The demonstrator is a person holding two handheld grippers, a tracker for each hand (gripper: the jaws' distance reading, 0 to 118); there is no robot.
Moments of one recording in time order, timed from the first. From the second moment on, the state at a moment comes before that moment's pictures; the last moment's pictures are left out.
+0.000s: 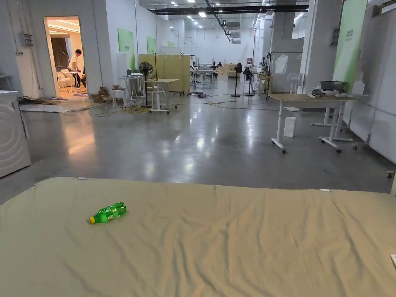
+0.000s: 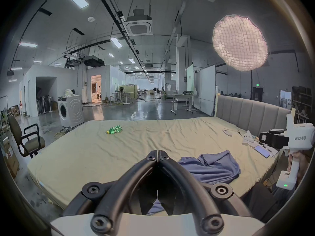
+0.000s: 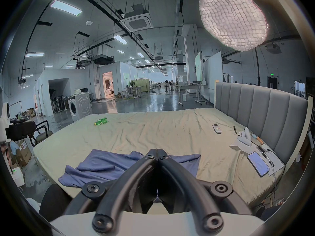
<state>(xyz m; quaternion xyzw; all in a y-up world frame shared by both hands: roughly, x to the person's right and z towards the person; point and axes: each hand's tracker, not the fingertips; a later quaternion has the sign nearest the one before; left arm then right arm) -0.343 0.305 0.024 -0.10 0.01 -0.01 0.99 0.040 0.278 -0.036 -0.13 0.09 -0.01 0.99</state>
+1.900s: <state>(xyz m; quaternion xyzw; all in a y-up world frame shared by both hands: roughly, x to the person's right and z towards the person) -0.388 0.098 -0.372 -0.60 -0.02 -0.05 0.80 0.146 0.151 -0.295 -0.38 0.02 -0.03 0.93</state>
